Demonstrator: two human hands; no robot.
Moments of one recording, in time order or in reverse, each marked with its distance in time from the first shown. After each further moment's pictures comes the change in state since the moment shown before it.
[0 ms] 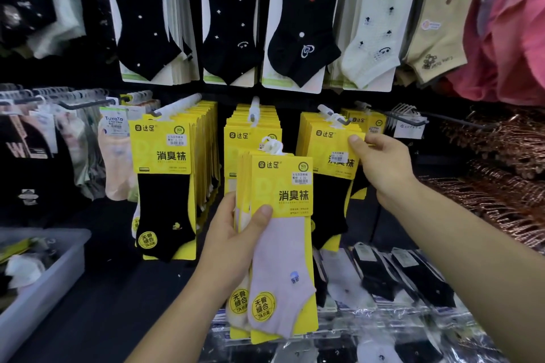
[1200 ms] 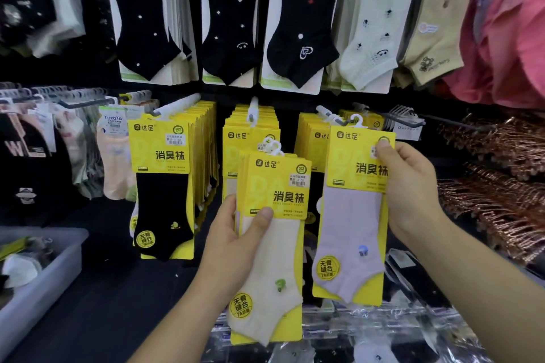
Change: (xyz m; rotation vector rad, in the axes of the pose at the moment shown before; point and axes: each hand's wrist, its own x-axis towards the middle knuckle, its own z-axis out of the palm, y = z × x) left_hand -0.003 -0.003 0.004 0.019 0.033 0.031; right_hand -0.050 -0.011 -0.027 0.340 -0.044 -0.030
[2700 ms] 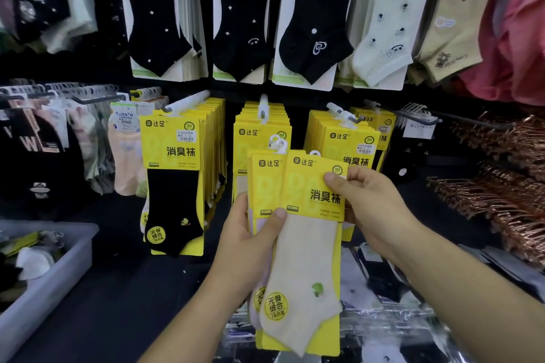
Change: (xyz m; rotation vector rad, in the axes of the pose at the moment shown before) left_hand -0.002 0.000 0.007 -0.129 -0.006 -0.026; right_hand -0.028 0.021 0.032 -0.104 -0.293 0.261
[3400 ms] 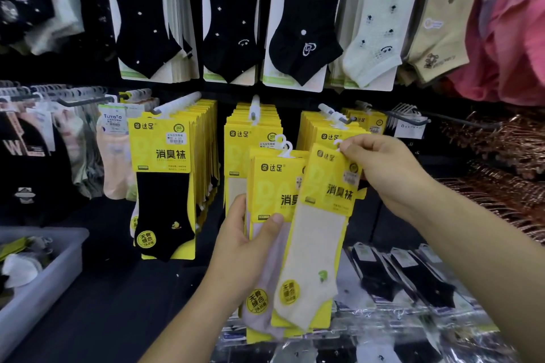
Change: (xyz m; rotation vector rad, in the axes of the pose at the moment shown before) left_hand -0.001 -0.004 0.001 0.205 -0.028 0.070; right_hand 0.031 -0.040 -0.029 -0.235 0.030 -0.130
